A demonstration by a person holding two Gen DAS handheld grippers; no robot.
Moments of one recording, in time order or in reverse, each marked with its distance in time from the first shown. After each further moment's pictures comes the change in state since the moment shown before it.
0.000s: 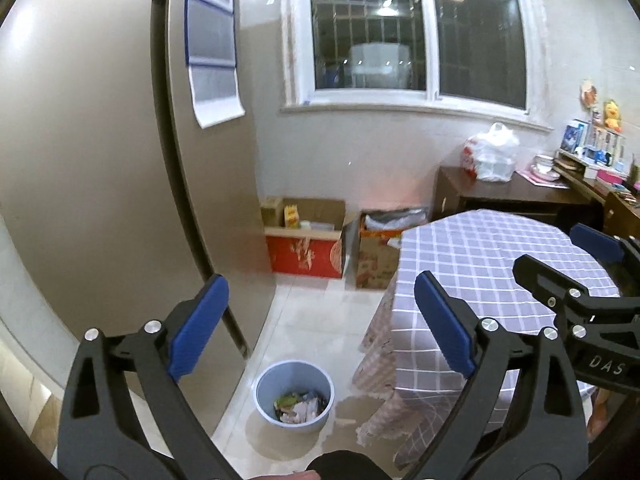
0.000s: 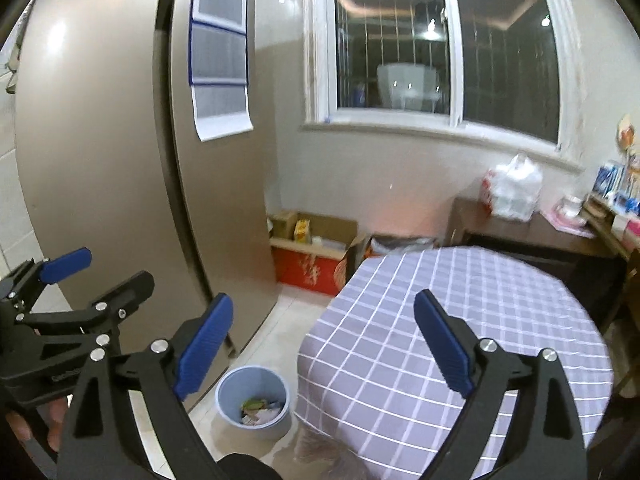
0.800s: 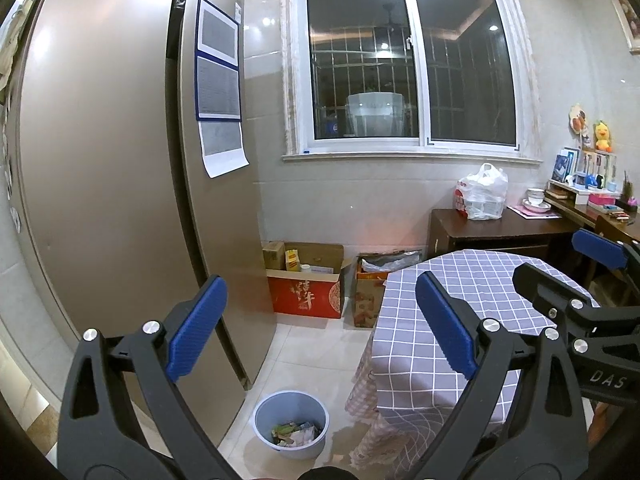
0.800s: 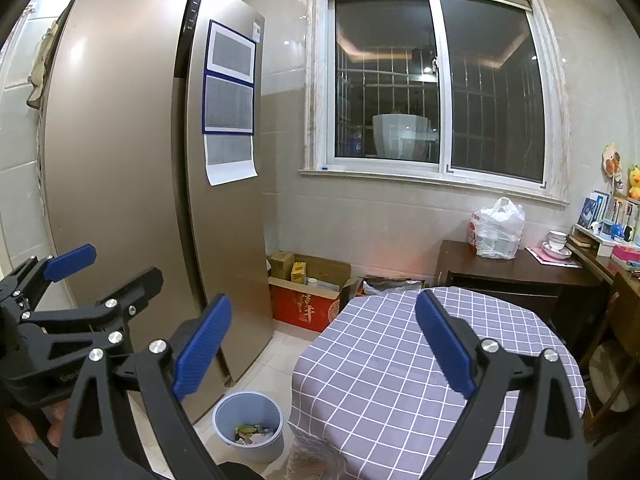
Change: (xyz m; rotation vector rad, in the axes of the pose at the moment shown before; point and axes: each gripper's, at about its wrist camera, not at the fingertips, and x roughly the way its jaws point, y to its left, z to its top) left arm -0.066 -0.016 0.009 -0.004 -0.154 0.015; right arm -0.086 -0.003 0.007 -0.022 -0.145 -0.013
